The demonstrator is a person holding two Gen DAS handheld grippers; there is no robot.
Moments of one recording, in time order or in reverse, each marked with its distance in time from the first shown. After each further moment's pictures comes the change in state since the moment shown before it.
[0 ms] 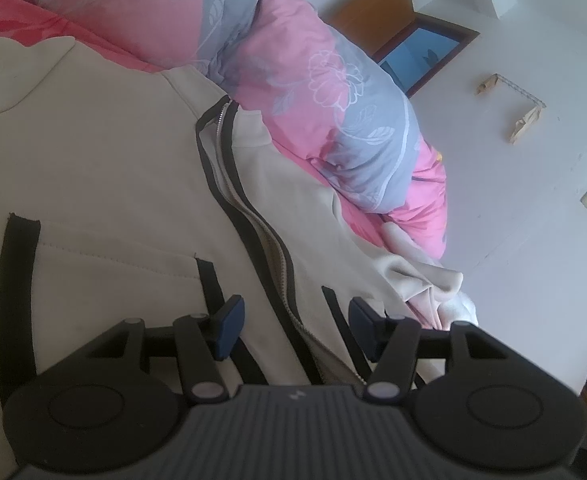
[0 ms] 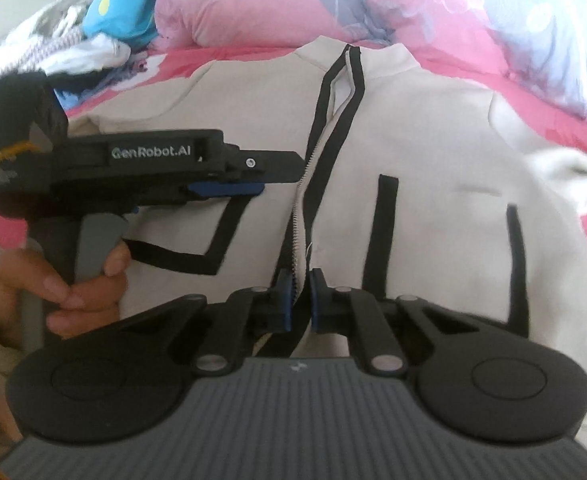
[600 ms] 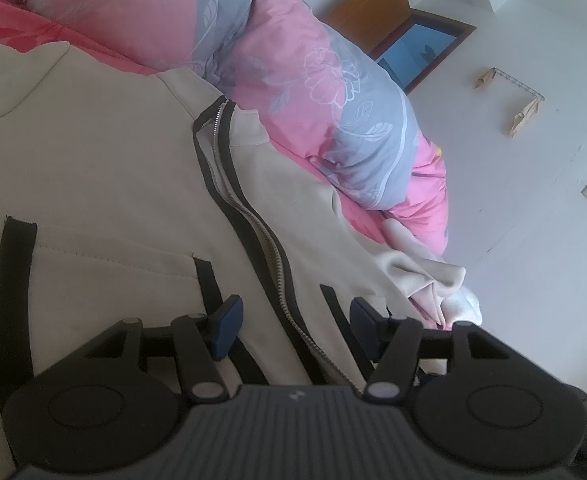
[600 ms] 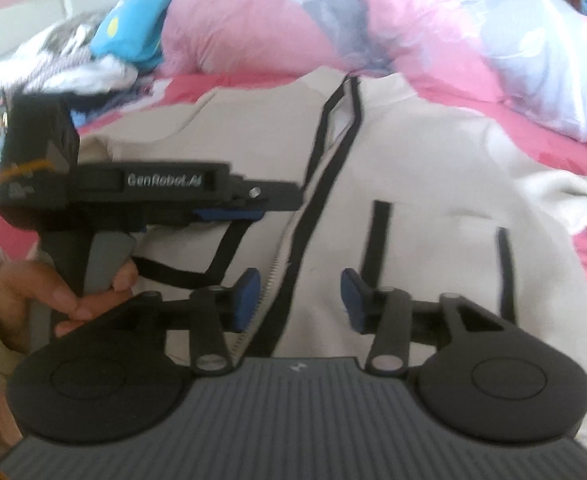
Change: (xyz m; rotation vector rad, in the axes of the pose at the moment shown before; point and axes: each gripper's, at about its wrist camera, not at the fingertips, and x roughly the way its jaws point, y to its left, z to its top) left arm 0.001 -0.003 -0.001 0.025 0.001 0.010; right arm -0.029 -0.006 -0.005 0.035 -0.112 0.011
